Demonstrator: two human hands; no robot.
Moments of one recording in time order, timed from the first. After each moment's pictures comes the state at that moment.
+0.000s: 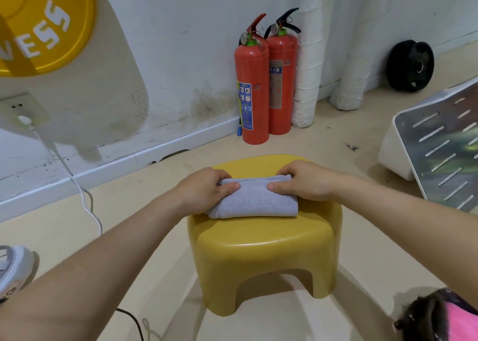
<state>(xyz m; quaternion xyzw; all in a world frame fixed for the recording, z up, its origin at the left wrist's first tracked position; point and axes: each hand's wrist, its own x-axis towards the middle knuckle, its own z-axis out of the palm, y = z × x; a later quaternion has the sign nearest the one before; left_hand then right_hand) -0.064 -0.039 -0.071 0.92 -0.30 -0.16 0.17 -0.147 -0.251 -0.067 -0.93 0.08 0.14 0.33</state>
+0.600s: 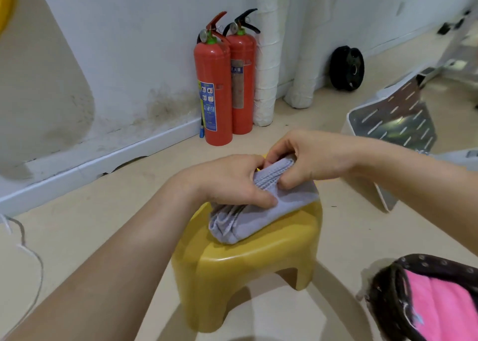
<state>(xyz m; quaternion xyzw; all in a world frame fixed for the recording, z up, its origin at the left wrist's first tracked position) -0.081 -0.093 -0.017 0.80 -0.50 -0.26 0.18 -0.170 -0.244 0.010 -0.94 0.06 0.11 0.32</state>
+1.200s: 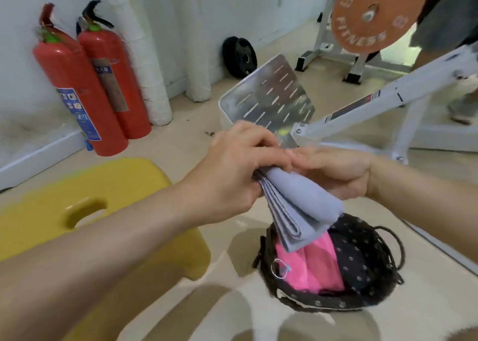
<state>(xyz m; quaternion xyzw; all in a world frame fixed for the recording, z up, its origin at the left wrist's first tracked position) -0.257 -0.253 -0.025 0.58 -0.74 0.06 0.34 -0.410 -0.399 -0.027 -0.55 0.13 0.12 0.82</state>
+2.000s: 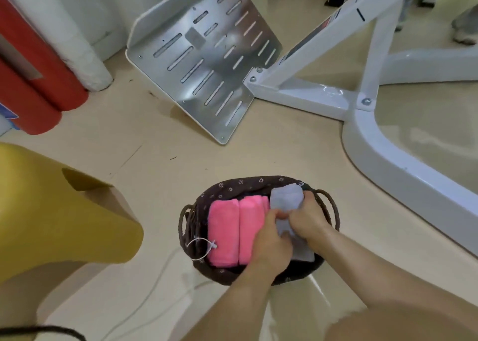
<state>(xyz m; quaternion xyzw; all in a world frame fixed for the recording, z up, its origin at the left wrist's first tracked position) -0.496 -0.377 -0.266 0.78 -0.33 -0.42 0.33 -0.554 -0.464 -0.245 -0.59 0.61 -0.08 0.53</state>
